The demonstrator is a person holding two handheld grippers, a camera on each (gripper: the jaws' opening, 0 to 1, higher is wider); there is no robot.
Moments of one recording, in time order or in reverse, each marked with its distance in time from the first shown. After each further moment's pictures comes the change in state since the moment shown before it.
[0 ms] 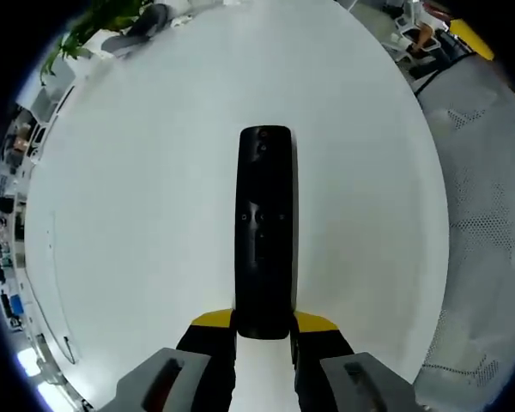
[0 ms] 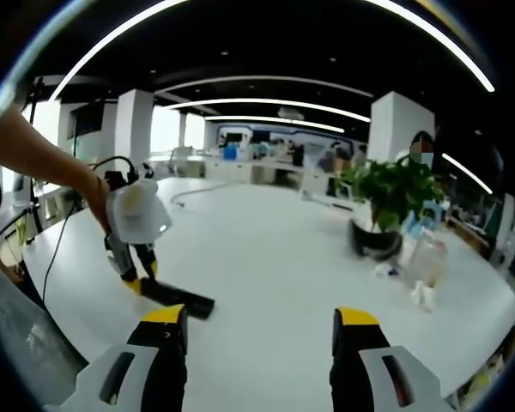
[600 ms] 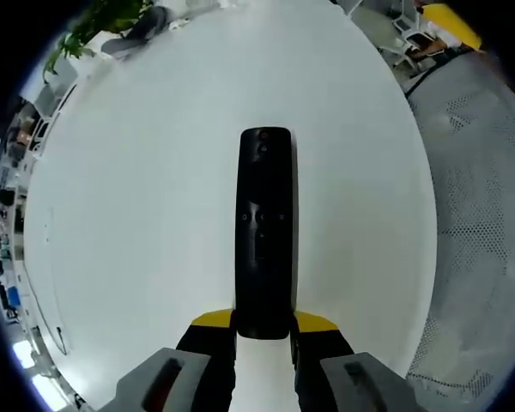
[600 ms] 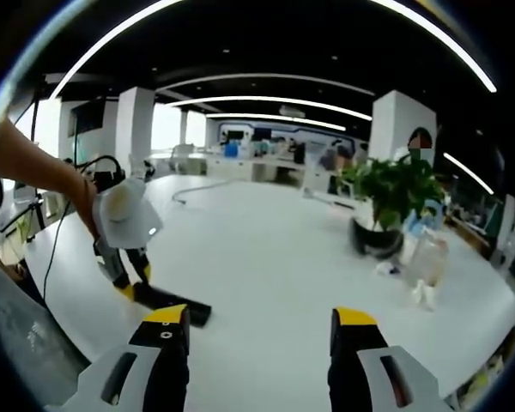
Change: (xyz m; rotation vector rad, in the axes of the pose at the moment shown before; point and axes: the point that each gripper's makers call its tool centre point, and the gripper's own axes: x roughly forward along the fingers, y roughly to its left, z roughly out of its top) left arm 0.000 -0.021 0.001 -0.035 -0.014 -0.001; right arm 0.001 0.002 -0.002 -0.002 0.014 0.008
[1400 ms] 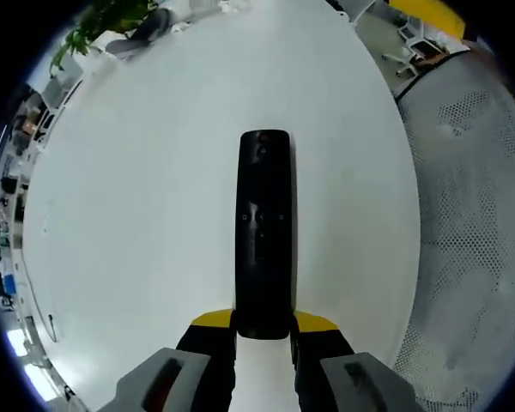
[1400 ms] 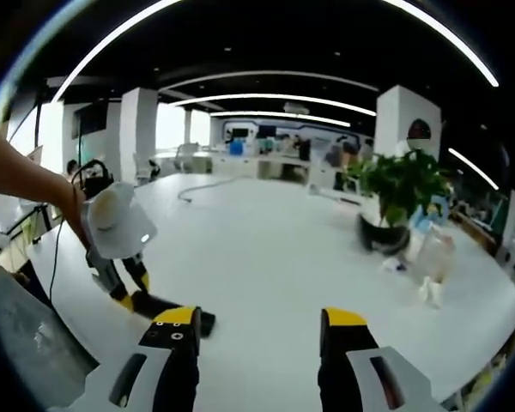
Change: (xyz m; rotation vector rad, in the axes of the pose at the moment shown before) left arm -0.001 -0.030 0.003 -0.040 -0.026 0.000; right arm 0.000 0.006 -0.002 0.011 0.014 0.032
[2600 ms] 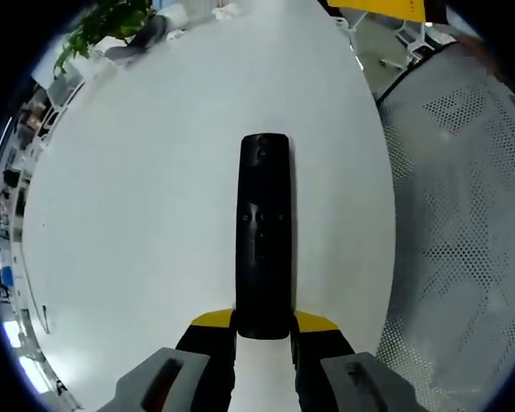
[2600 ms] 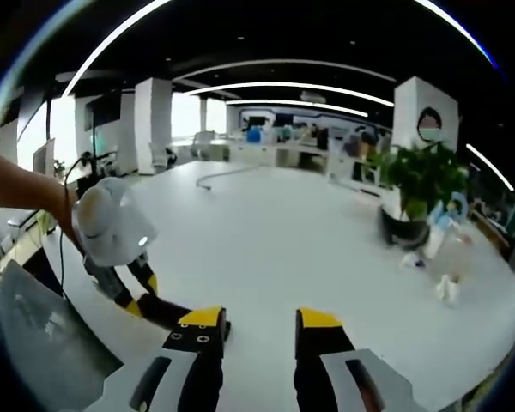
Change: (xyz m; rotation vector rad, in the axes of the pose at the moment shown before) left arm -0.004 -0.030 0.000 -0.031 -0.049 0.003; right arm 0.005 0.028 -0.005 -0.025 0.081 0.117
